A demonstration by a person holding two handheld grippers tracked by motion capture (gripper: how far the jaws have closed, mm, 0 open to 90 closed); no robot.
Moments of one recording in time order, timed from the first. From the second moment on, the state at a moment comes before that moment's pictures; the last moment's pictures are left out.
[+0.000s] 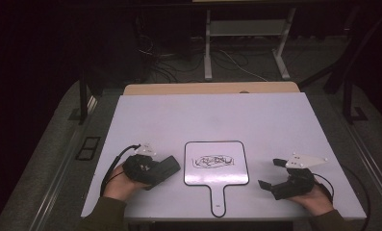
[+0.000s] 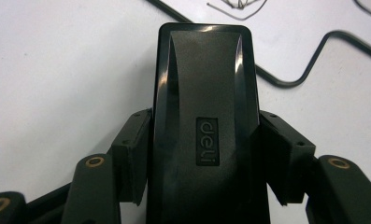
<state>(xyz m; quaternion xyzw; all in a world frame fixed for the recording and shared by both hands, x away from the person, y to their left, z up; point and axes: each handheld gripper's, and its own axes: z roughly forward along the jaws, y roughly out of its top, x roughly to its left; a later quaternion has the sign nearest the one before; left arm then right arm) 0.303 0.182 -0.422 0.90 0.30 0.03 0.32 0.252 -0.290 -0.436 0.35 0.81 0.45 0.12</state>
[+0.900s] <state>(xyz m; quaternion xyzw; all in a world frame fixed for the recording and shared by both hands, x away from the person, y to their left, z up) 0.317 0.172 -0.400 0.88 0.31 0.03 0.35 0.251 -0.287 -0.437 0.34 0.81 0.45 0.12</state>
